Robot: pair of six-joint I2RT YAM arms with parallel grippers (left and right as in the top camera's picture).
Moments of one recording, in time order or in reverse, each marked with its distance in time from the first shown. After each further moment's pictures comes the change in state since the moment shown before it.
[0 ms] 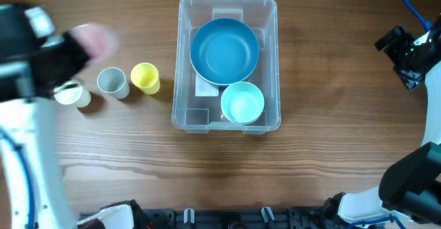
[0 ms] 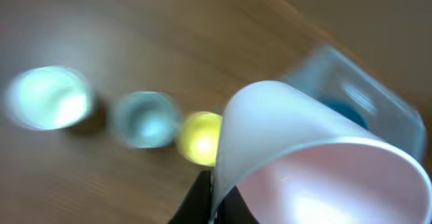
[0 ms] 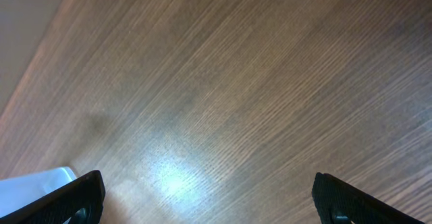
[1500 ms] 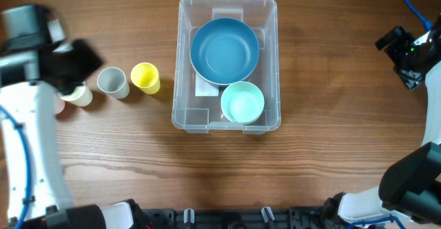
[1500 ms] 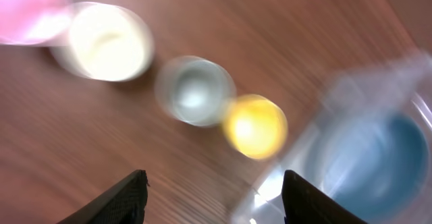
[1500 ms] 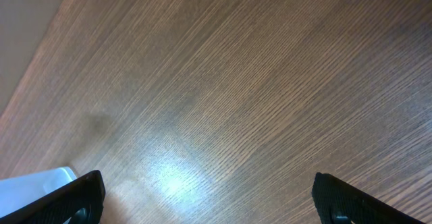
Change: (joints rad) left arm 0.143 0.076 -0.060 -0.076 -0.011 -0.076; right arm 0.000 0.000 0.000 0.000 0.000 0.000
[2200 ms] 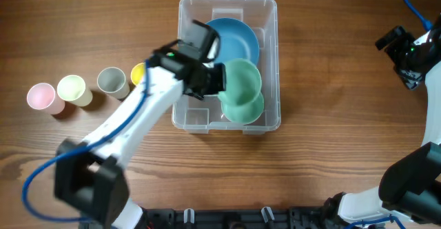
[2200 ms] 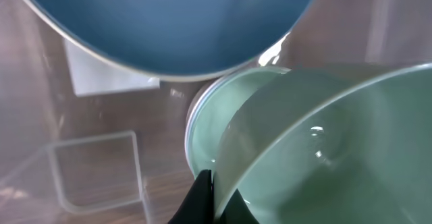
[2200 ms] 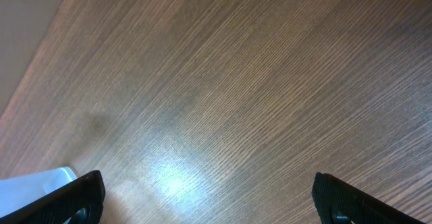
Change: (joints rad) left arm -0.813 0.243 -0.173 0.325 0.111 -0.031; right arm 0.000 0.000 0.000 0.000 0.000 0.000
